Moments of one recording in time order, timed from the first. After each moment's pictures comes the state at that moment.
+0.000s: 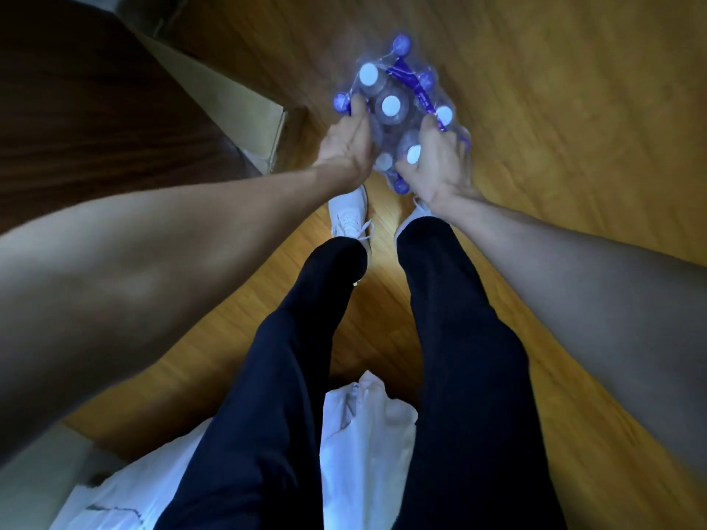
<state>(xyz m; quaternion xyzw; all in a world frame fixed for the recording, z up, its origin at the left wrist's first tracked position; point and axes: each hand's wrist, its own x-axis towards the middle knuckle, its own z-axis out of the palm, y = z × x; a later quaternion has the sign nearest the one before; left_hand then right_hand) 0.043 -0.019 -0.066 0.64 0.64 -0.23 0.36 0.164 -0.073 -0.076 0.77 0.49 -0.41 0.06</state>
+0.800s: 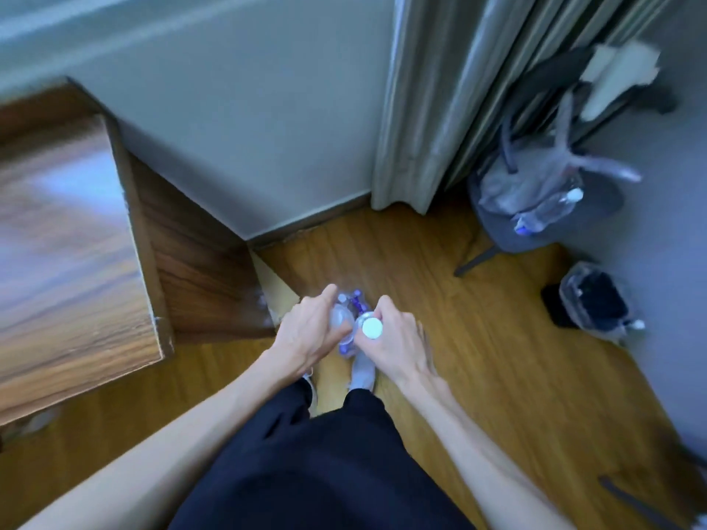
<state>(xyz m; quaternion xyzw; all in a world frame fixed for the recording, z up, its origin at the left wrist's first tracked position) 0.075 -0.072 0.482 0.66 0.68 0.00 0.32 0.229 -0.084 0.480 0.68 0.63 -0.37 -0.05</state>
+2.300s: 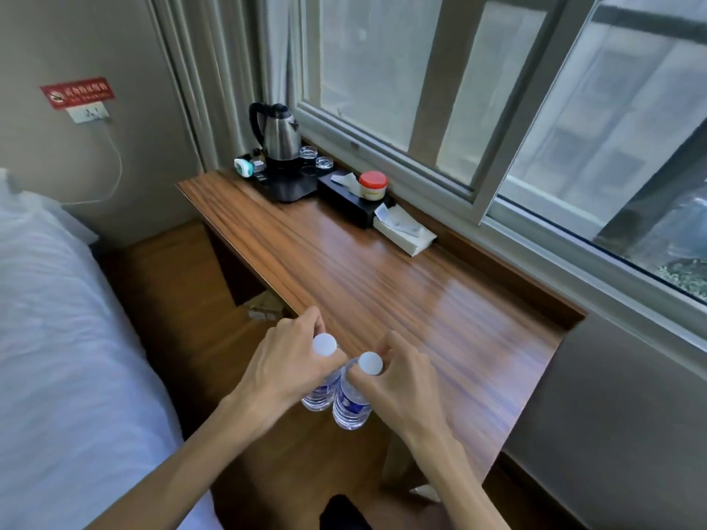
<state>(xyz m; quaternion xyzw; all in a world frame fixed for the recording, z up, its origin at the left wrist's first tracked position) -0.305 -0.392 0.704 0.18 0.94 0.29 0.05 -0.228 -0.243 0.684 0.18 0.90 -0.38 -0.10</state>
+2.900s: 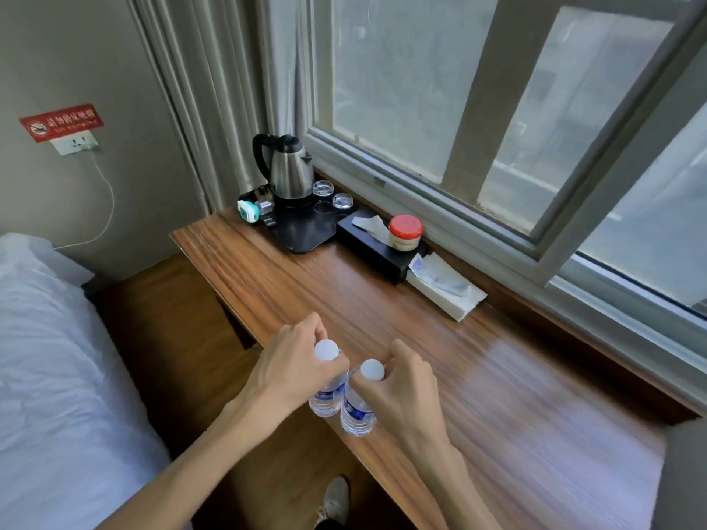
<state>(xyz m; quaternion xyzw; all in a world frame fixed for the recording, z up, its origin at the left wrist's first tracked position) -0.555 -0.388 0.689 0.17 0.94 0.30 0.08 -0.471 -0.243 0.664 0.22 0.87 -0.42 -0.08</state>
